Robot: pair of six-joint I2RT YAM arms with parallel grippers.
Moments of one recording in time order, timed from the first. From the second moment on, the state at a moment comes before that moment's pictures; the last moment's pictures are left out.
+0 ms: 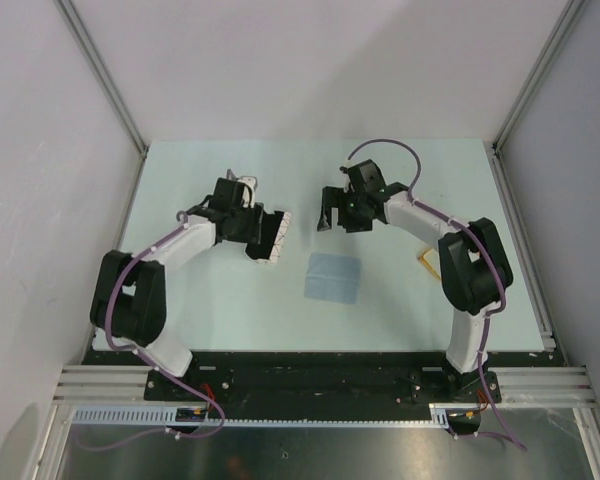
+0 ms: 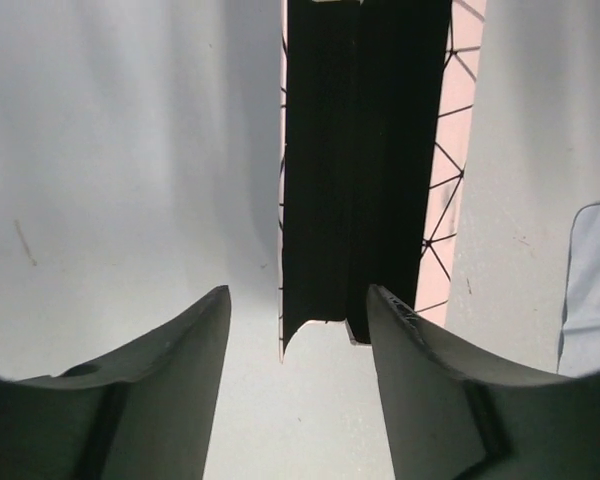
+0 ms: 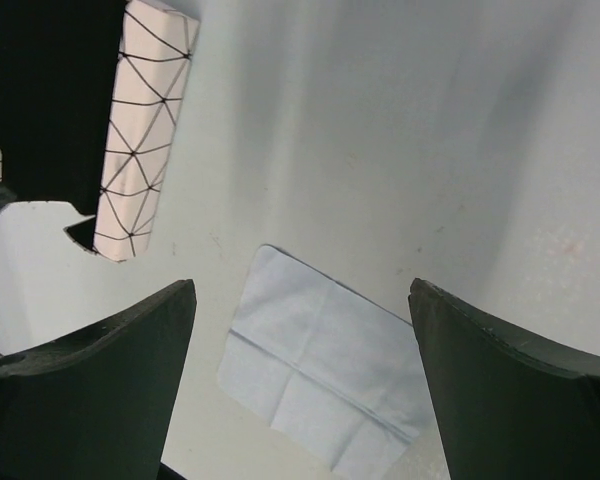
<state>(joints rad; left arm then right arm) -0.32 1.63 1.07 -0.37 -0.01 -0.14 0.49 1.92 1.44 -0.42 -0.23 0.45</state>
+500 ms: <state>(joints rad) -0.33 1.42 1.09 -0.37 0.06 -0.21 0.47 1.84 1.36 -0.48 -0.07 0.46</state>
